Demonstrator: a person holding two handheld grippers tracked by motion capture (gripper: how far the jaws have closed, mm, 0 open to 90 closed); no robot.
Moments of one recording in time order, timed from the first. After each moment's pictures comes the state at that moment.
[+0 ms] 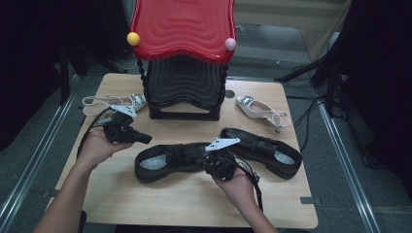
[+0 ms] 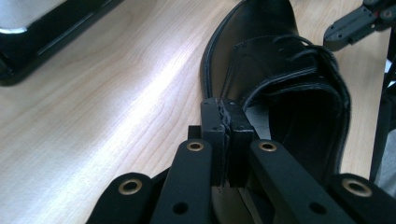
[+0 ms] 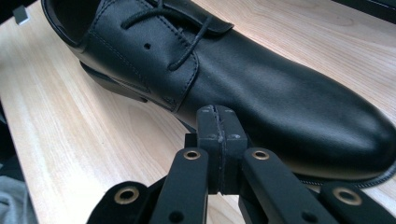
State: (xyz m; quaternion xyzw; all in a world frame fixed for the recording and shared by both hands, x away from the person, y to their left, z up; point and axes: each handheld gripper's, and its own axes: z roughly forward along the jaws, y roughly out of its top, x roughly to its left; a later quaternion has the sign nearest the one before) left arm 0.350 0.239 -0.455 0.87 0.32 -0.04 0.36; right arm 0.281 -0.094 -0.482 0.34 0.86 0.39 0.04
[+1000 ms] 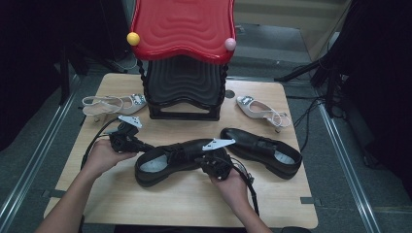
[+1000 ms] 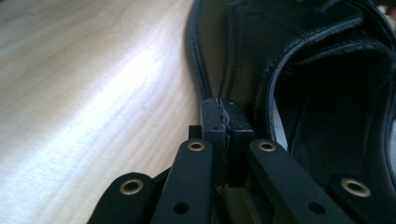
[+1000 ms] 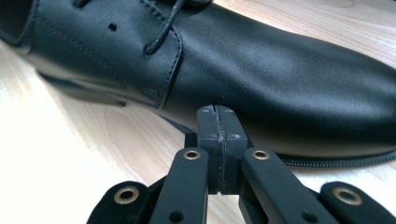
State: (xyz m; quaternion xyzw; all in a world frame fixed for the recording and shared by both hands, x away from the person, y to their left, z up) left arm 0.341 0.232 -0.490 0.87 0.33 -0.07 0.36; right arm 0.293 -0.086 -0.502 0.36 0.85 0.38 0.05
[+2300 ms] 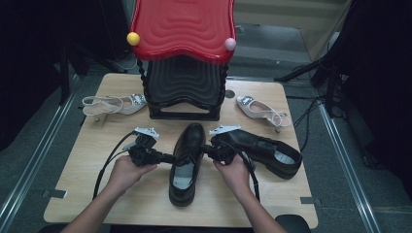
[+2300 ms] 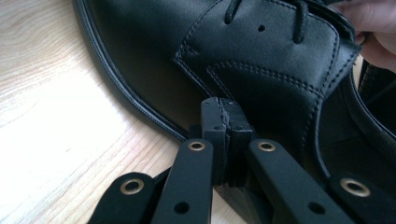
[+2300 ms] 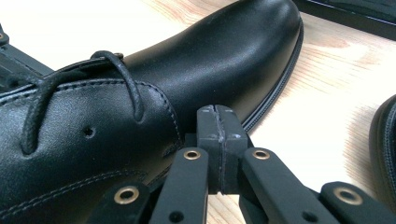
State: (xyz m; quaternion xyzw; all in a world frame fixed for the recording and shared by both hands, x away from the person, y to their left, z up) left arm 0.310 0.172 -0.501 0.82 0.39 -0.08 0.41; right arm 0.334 -0.097 -0.498 0.41 0.83 0.37 0.06
